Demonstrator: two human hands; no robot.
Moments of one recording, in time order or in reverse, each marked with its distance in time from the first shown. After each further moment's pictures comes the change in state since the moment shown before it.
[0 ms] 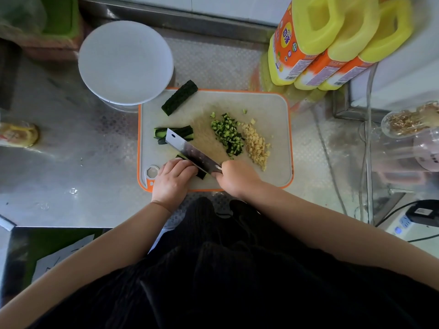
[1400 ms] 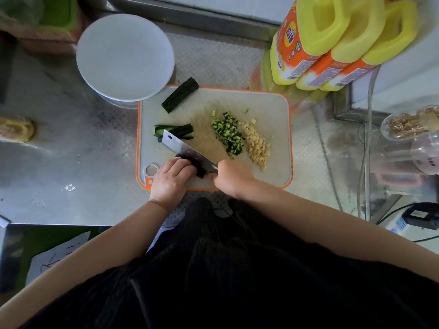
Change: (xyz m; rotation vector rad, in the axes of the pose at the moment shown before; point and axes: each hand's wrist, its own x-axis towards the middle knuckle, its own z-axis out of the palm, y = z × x) left_hand -0.002 -0.002 0.001 -0.017 -0.026 -0.002; right_hand 0.008 -0.007 0.006 0.017 -0.041 0.045
